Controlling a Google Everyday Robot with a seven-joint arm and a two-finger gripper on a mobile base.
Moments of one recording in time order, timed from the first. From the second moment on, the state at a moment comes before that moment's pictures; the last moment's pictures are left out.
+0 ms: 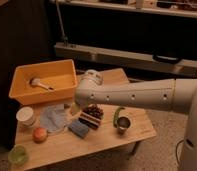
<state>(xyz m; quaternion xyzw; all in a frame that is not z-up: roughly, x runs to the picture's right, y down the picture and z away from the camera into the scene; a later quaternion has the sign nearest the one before) -0.086 0.074 0.760 -0.20 -0.04 0.40 0.89</state>
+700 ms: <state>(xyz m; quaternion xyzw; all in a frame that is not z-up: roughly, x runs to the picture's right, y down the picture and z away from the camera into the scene) -0.086 0.074 0.760 -0.20 -0.04 0.40 0.89</state>
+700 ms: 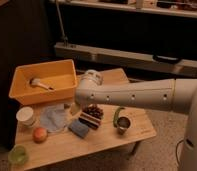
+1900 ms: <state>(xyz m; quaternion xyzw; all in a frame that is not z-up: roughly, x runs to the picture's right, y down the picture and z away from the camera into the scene) -0.084 0.073 0.761 -0.20 -0.03 0.40 0.89</state>
